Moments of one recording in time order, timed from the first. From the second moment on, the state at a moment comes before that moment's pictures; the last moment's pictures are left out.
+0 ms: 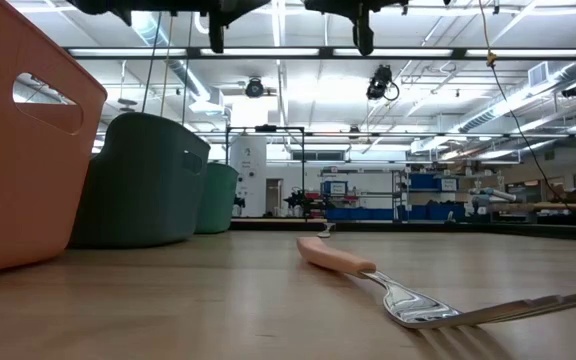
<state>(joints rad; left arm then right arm) 0.28 1.16 0.83 0.46 0.14 -0.46 -0.26 1.32 1.19 -0.07 -0.20 0.56</state>
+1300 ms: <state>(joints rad) 0.28 1.19 0.83 0.61 0.13 -0.34 -0.19 1.42 1.19 -0.03 -0.20 0.58</state>
